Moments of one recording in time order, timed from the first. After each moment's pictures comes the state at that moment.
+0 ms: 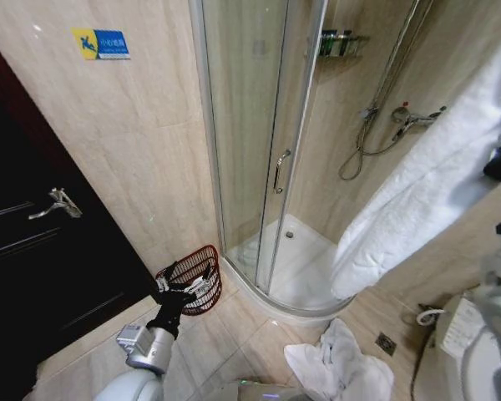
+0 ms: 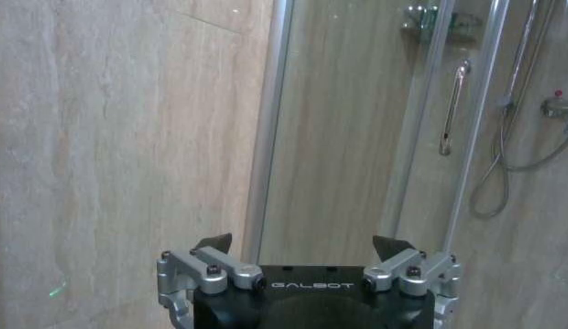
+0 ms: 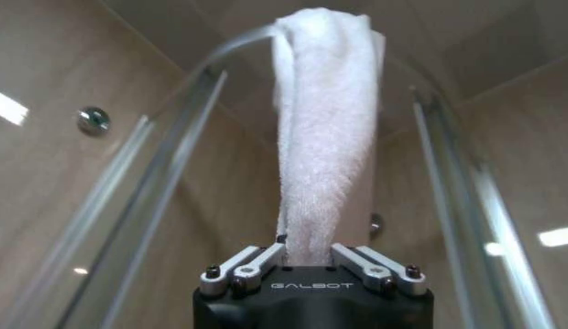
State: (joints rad) left arm 1.91 -1.61 -0.57 -2.50 -0.12 0.18 0.14; right arm -1.40 1.09 1.12 2.50 0.55 0.07 0.11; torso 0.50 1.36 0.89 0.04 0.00
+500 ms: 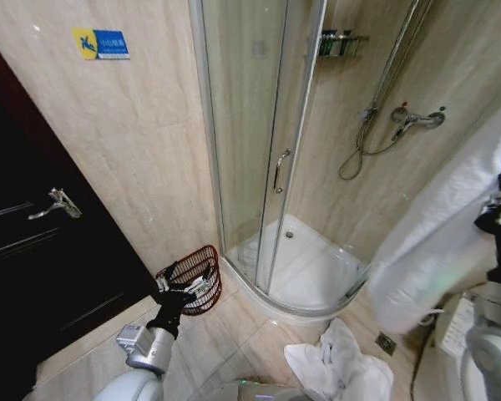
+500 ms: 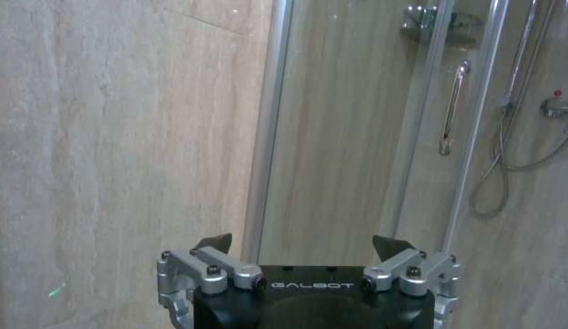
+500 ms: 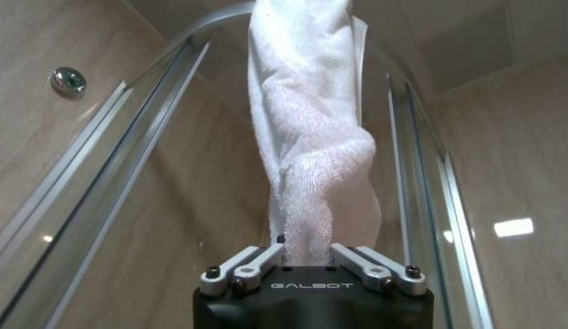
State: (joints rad) left arm 1.91 -1.61 -0.57 -2.50 -0.12 0.18 0.14; right arm -1.51 1.20 1.21 2.50 0.51 0.13 0.04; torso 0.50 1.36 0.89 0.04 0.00
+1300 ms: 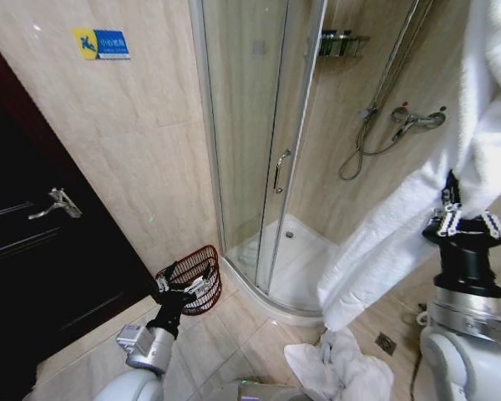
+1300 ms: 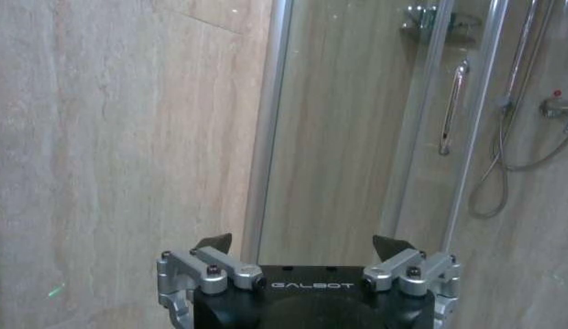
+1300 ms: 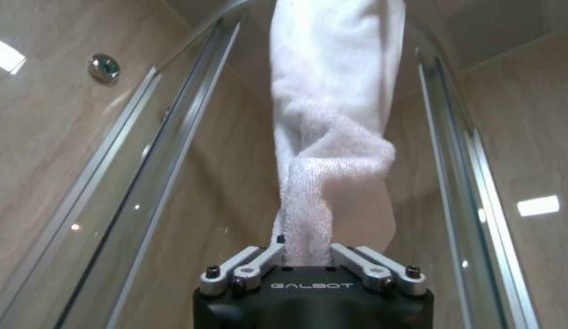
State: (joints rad) left arm 1.91 -1.61 -0.57 -2.50 -0.12 0.18 0.14; right arm -1.54 1.36 0.90 2.50 0.22 0.21 0.03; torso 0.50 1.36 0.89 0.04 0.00
